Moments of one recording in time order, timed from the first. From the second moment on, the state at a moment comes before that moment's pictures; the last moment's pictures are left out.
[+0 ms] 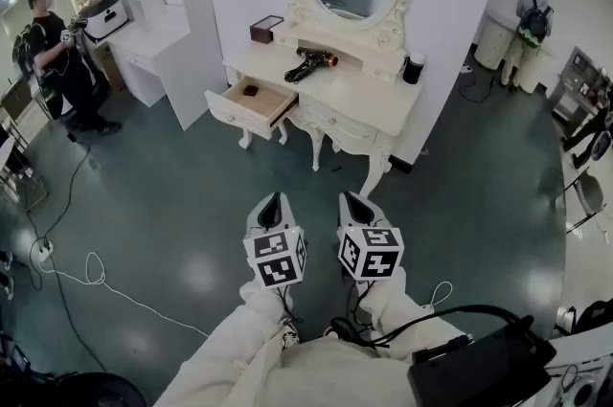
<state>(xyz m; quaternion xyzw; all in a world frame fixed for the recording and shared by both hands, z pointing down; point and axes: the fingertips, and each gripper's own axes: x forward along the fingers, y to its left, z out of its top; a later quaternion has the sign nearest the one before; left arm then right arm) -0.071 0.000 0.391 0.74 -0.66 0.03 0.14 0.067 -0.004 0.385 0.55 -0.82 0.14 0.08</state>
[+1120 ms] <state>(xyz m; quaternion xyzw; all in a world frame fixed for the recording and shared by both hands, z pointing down) -0.043 0.021 0.403 0.77 -0.61 0.04 0.15 0.085 0.023 0.390 0.59 -0.79 0.13 0.10</state>
